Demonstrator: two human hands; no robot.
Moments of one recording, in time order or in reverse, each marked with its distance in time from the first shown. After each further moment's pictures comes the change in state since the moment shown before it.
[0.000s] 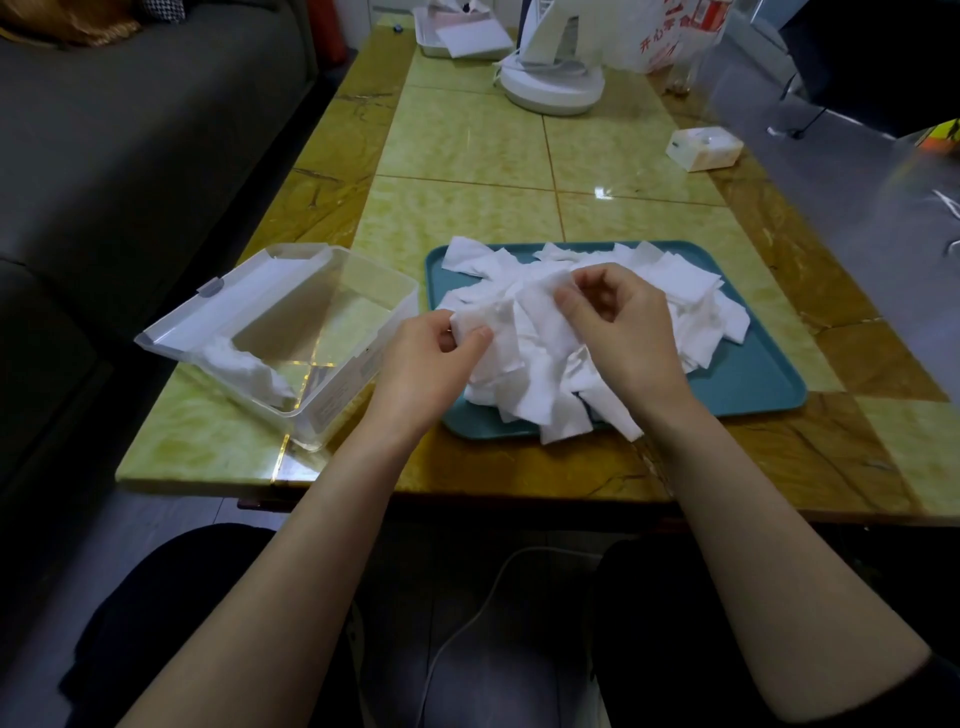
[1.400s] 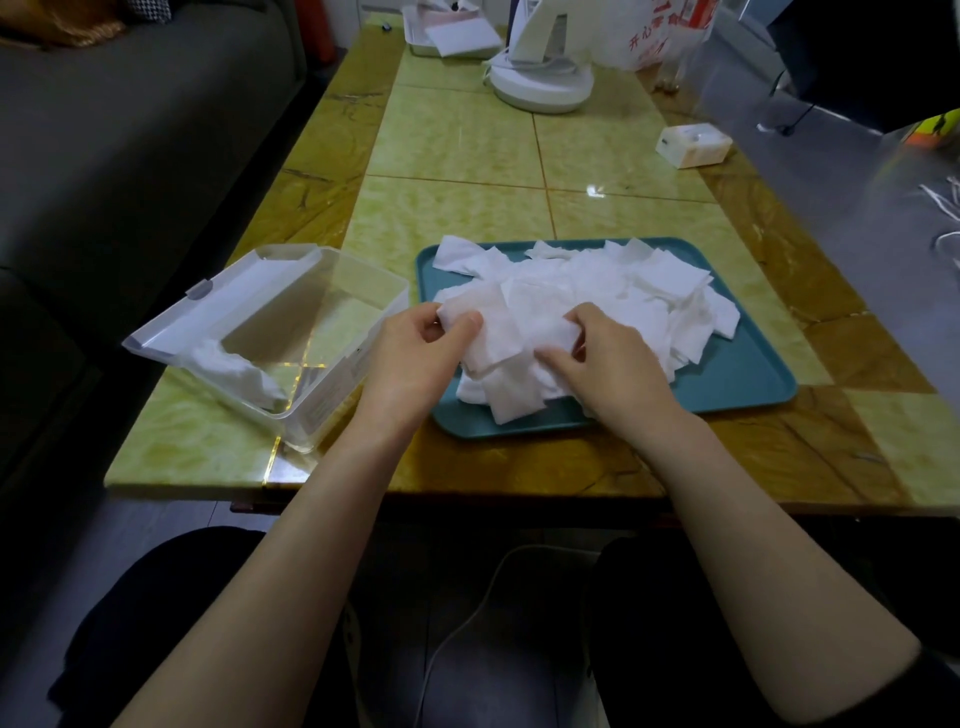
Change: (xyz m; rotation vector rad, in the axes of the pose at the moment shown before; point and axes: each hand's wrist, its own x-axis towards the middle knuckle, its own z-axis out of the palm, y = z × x) left_hand -0.002 0.008 0.002 -0.131 0.036 -0.044; right_hand -0.008 0.016 -0.005 -0.686 -0.209 0.045
